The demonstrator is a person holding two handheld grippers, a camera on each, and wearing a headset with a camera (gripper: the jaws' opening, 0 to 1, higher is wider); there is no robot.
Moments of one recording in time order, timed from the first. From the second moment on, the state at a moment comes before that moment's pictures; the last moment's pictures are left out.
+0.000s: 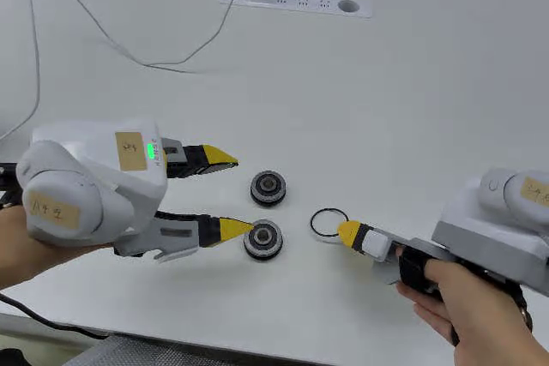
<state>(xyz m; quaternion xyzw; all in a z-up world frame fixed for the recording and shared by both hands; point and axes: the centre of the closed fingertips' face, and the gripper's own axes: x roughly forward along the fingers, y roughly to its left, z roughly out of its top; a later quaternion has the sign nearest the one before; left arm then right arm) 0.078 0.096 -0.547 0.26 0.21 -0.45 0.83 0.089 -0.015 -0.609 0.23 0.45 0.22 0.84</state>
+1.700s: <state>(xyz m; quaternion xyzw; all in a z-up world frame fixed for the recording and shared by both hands) 0.068 0.072 -0.601 0.25 0.26 -0.50 0.79 0.070 0.040 -0.587 0.29 0.40 0.33 0.80</state>
